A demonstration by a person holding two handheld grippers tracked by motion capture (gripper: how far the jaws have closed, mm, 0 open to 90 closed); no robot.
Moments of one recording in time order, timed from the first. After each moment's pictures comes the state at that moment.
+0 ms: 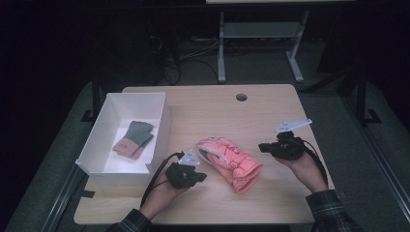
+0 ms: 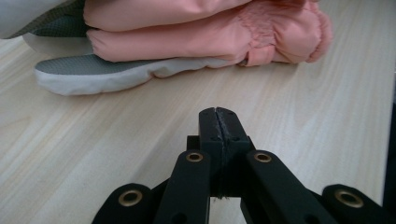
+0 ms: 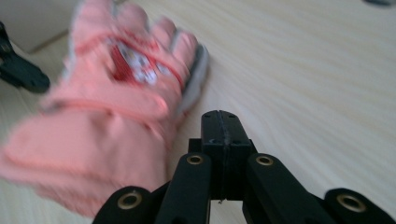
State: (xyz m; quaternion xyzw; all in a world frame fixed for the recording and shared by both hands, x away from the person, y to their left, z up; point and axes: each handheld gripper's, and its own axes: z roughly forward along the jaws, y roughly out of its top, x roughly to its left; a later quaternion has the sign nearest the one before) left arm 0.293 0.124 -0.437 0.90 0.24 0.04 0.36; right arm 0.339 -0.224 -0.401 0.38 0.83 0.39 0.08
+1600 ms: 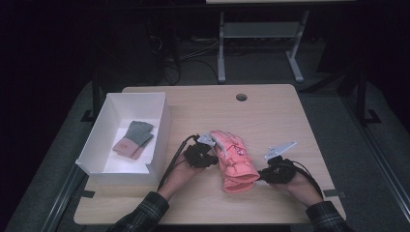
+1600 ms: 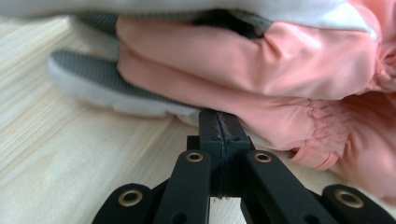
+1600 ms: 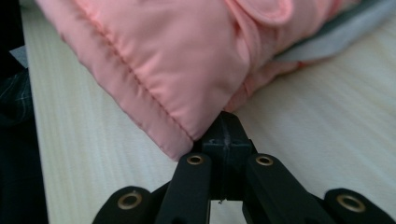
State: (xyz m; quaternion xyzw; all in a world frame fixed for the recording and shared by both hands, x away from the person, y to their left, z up) left arm 0.358 0.081 -0.449 0.89 0.27 0.02 0.36; right arm 0.304 -0.203 -0.449 0.30 0.88 0.37 -0.02
